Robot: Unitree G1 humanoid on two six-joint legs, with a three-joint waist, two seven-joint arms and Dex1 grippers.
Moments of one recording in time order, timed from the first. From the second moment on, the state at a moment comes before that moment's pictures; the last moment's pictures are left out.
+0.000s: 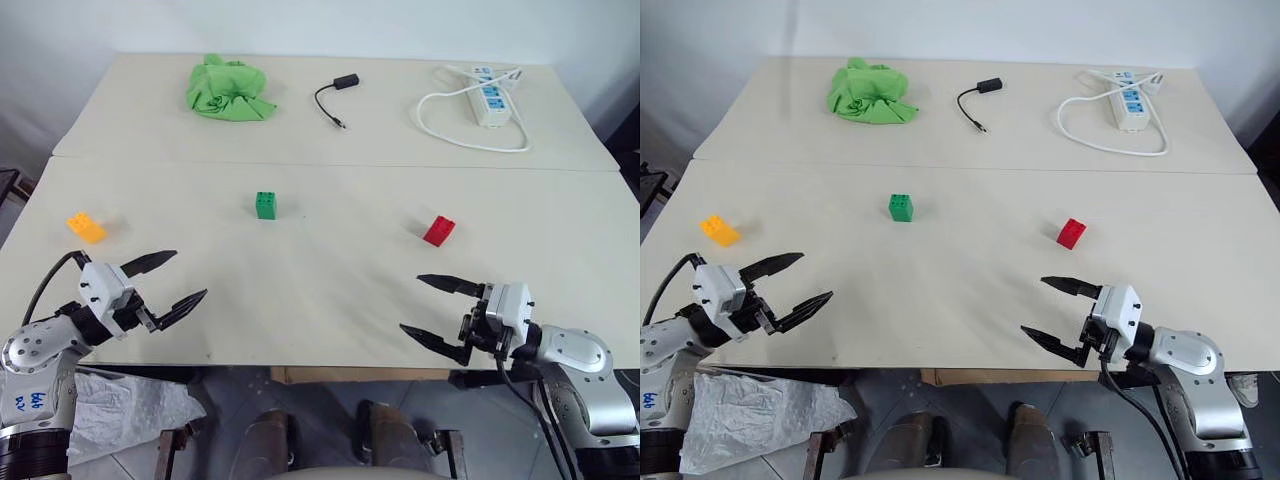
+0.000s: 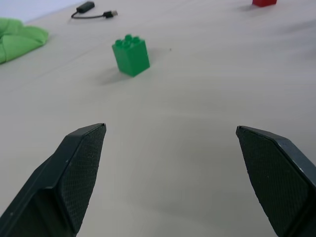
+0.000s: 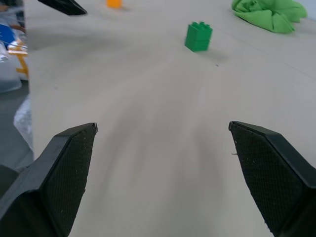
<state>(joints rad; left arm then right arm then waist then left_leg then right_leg) 0.01 0.68 0.35 0.04 -0.43 -0.14 -0.96 0.06 -0.61 -0.13 -0.19 0.45 -0.07 1.06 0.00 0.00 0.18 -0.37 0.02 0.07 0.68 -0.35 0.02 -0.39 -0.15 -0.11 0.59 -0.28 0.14</state>
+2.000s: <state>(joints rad) -0.03 0.57 0.12 -0.10 -0.48 0.01 -1.04 -0.83 -0.53 0.15 0.73 0.17 -0.13 1.48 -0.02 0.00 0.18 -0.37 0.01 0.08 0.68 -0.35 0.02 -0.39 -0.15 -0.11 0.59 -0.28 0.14</state>
